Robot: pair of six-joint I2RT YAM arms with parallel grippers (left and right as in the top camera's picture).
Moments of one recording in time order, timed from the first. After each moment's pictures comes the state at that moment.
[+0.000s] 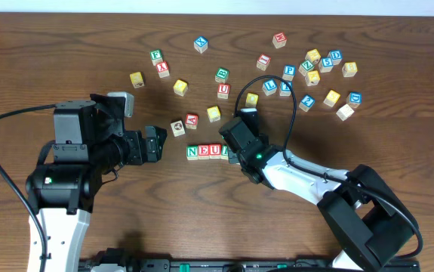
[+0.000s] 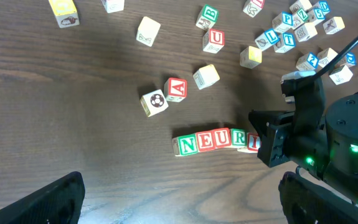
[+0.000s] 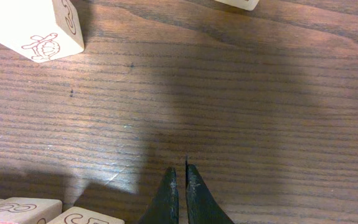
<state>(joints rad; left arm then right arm) -0.02 1.02 1.04 -0.89 0.36 -0.11 0.72 1.80 0.90 -0.13 0.34 0.54</state>
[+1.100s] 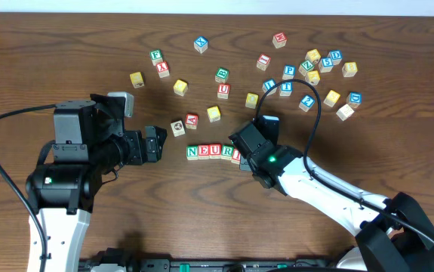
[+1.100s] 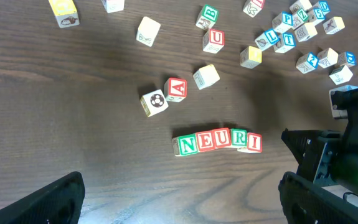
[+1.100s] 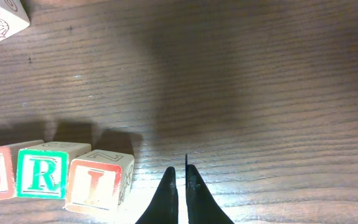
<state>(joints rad) -0.02 1.02 1.04 -0.89 0.36 -0.11 0.72 1.61 0.90 -0.46 0.33 0.79</state>
